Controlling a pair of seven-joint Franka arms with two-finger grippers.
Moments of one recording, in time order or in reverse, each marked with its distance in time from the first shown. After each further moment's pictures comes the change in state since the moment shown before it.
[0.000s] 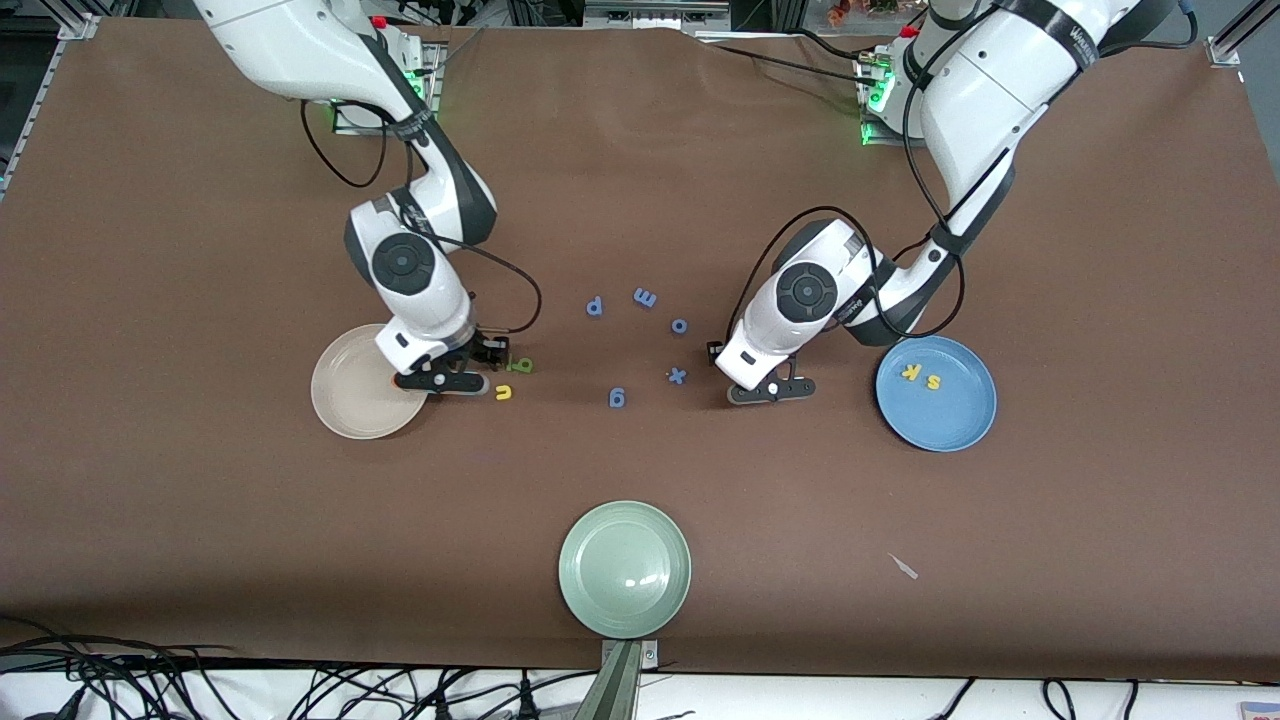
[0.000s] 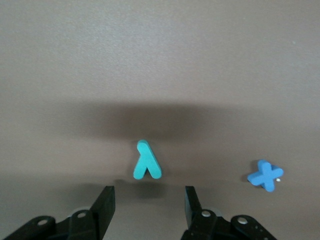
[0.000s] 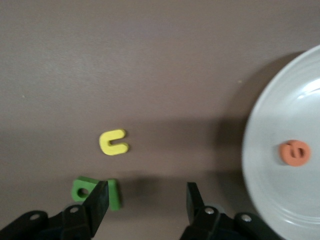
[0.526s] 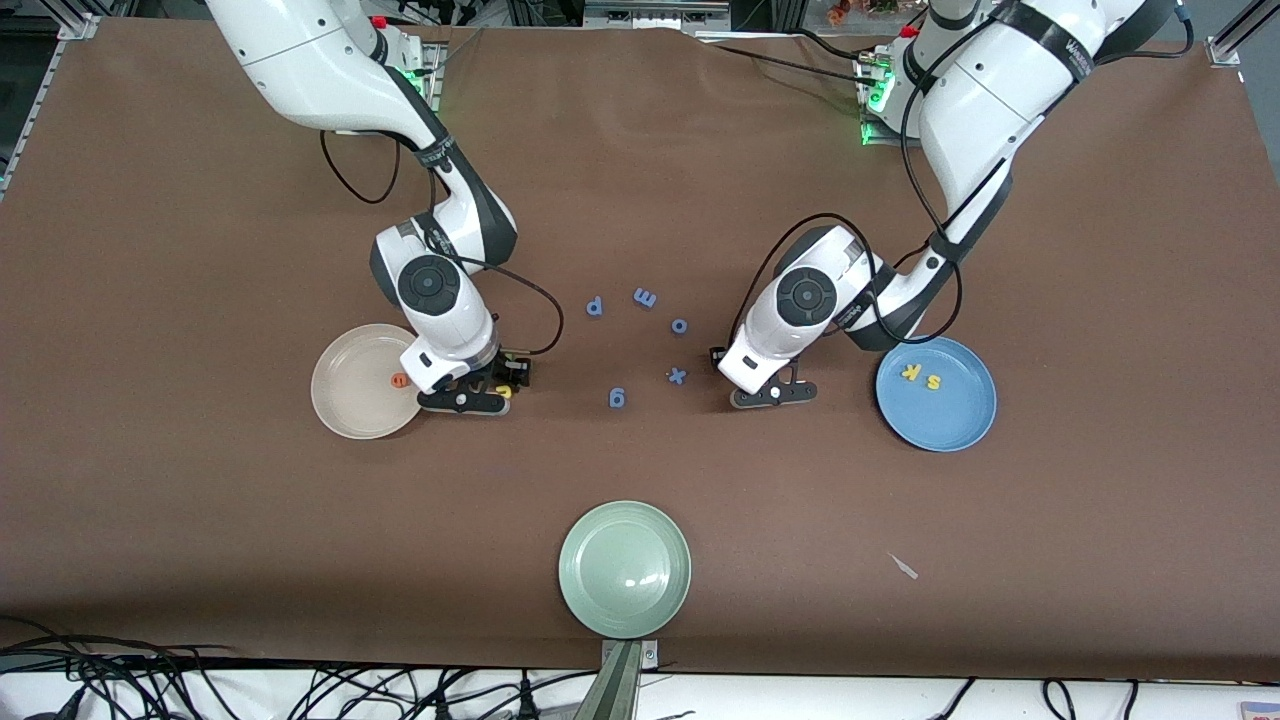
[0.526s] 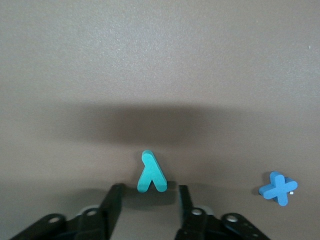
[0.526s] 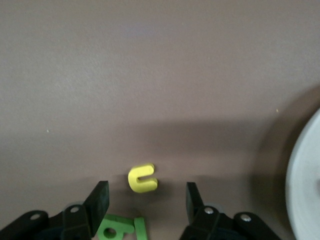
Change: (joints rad) left arm -0.001 0.022 0.007 0.000 0.034 0.031 -0.021; right arm 0.009 0.093 -0.002 0.105 0.000 0.035 0.020
